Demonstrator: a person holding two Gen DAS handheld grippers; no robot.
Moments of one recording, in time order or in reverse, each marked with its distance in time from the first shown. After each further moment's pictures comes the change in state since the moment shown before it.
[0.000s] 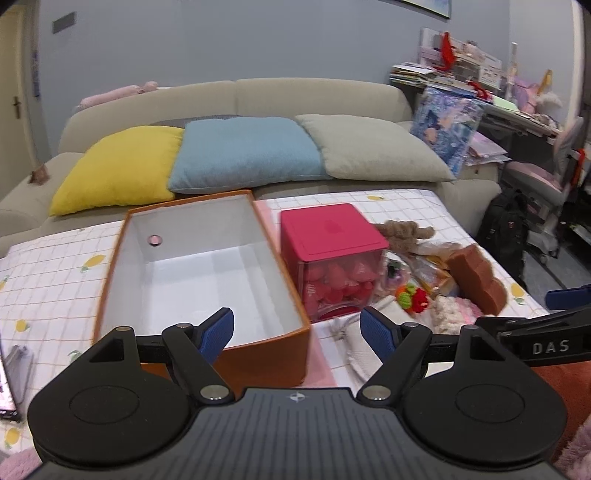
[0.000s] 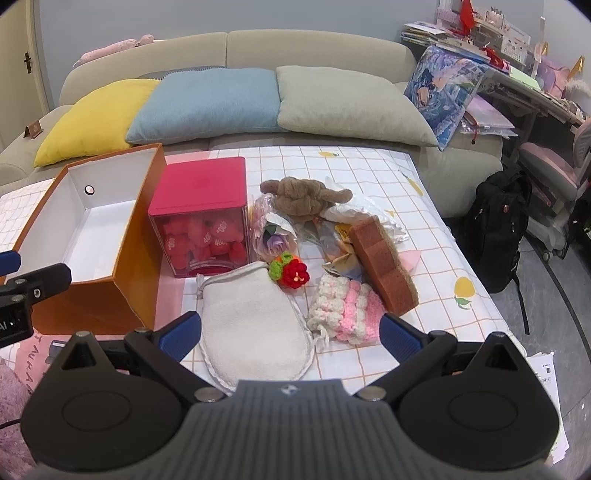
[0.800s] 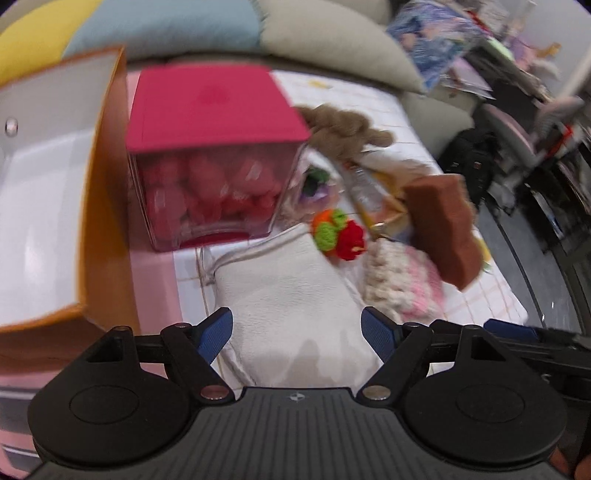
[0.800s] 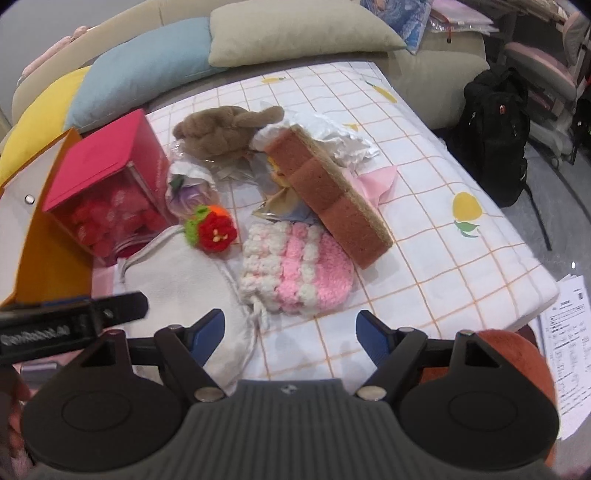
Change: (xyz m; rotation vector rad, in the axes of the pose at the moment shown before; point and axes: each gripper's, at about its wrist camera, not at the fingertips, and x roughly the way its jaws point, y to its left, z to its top) left arm 0.159 -0.059 -0.005 -0.166 0.393 -0.214; right arm 0.100 -0.084 -0.010 0.223 0.197 0.045
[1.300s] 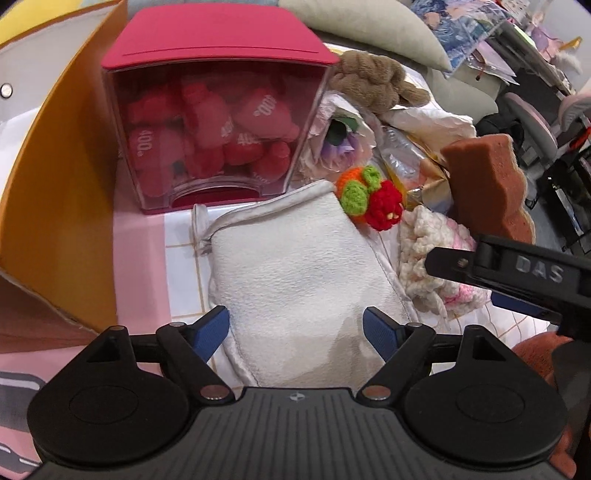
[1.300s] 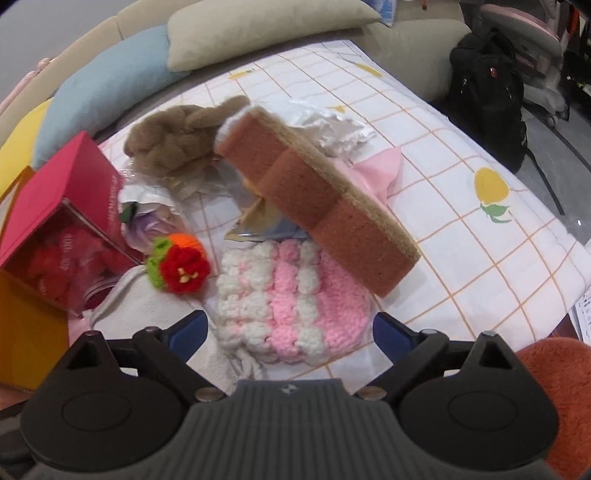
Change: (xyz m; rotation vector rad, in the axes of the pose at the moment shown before) left arm 0.026 0.005 -0.020 0.005 0.029 0.047; right arm 0.061 -0.009 0.019 0.146 0.009 0.007
